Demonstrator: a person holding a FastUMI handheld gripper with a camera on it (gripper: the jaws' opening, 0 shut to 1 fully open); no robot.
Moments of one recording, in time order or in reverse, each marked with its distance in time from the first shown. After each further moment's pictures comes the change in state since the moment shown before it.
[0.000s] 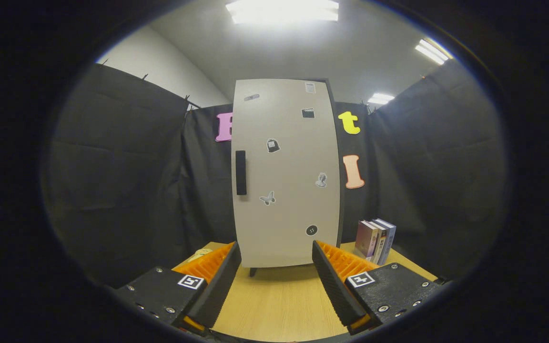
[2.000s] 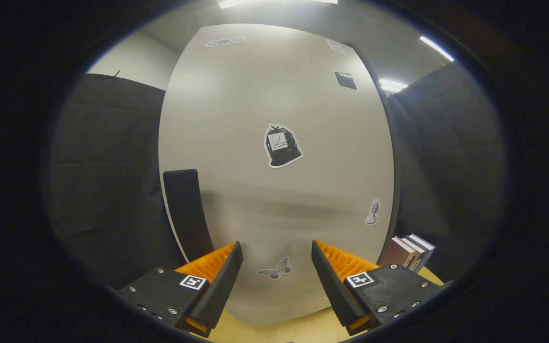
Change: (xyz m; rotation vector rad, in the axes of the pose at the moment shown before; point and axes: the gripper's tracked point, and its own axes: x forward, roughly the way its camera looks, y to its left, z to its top) arm 0.240 0.002 0.063 0.043 0.085 0.002
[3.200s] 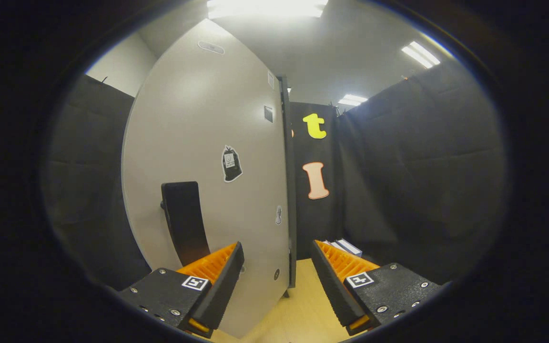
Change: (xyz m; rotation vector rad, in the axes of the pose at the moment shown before) arm -0.135 -0.128 0.018 -0.020 -0.074 -0.207
